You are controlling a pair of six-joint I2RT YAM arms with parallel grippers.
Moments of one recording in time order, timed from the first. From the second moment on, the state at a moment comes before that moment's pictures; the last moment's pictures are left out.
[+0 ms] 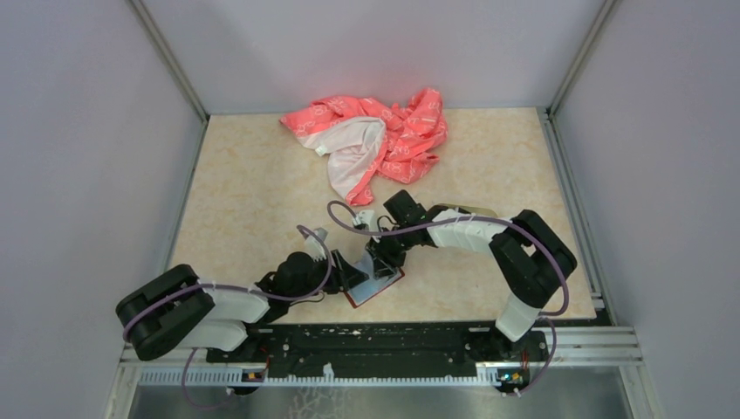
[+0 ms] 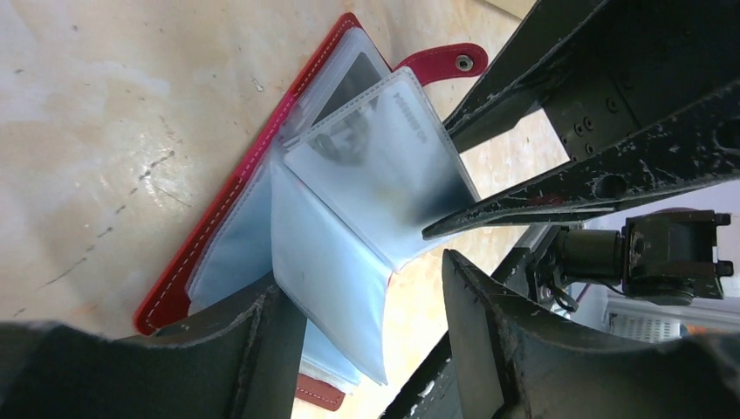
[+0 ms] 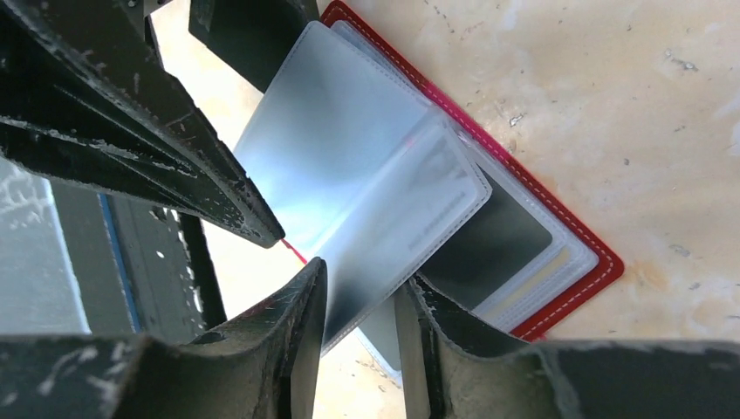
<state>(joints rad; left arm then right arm) -0.89 1.32 0.11 0.83 0.06 -0.98 0.76 1.66 0.92 -0.33 -0.65 -0.30</state>
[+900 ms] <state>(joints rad) -0.81 1.31 0.15 0.66 0.00 -0.88 0.68 1.68 0.94 -0.30 -0.60 -0.10</state>
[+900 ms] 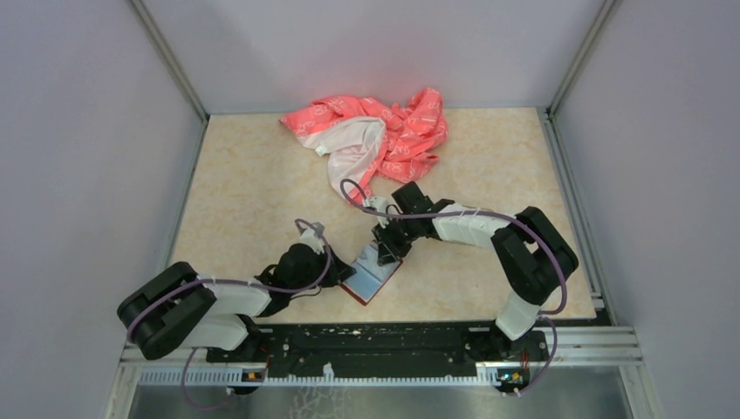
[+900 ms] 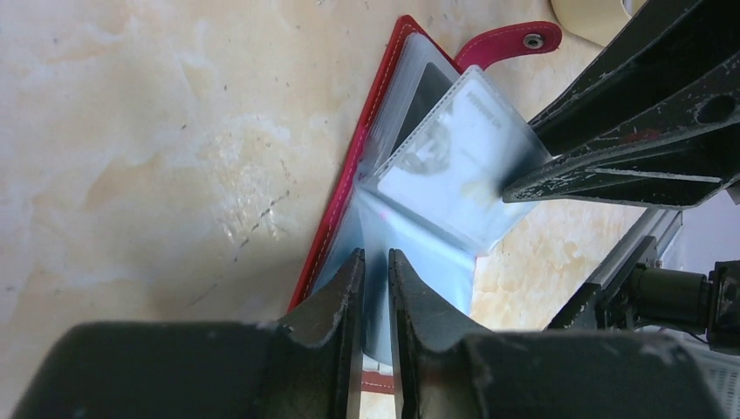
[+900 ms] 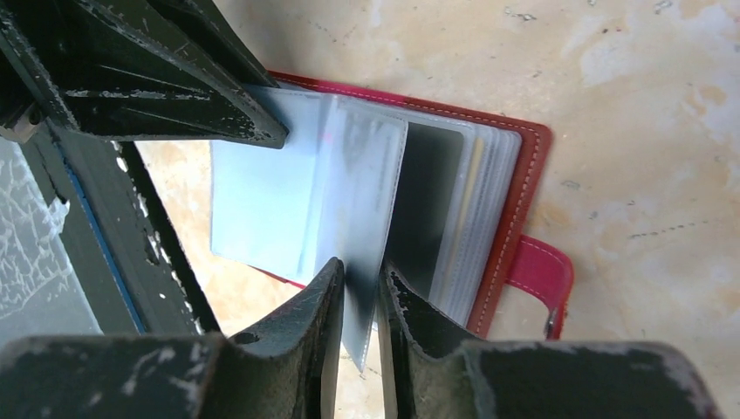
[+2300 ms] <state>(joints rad) -0.63 1.15 0.27 0.68 0.25 -0.59 0.06 1.39 0.96 -0.36 -0.55 -0.14</state>
